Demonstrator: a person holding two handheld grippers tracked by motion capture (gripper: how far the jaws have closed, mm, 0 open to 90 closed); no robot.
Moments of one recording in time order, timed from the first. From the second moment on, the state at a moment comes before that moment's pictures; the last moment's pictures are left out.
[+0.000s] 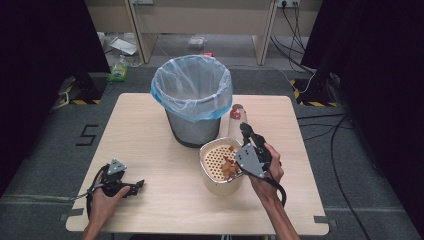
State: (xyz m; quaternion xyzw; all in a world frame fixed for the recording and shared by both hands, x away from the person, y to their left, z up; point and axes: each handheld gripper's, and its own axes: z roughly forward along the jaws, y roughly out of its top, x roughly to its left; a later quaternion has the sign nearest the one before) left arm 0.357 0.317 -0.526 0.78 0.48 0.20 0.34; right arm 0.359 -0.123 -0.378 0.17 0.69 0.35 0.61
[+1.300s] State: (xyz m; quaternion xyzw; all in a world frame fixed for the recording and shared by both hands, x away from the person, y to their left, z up) left arm 0.358 0.317 -0.526 0.78 0.48 0.20 0.34; right arm 0.452 -0.135 -0.246 0.29 0.70 0.42 0.49
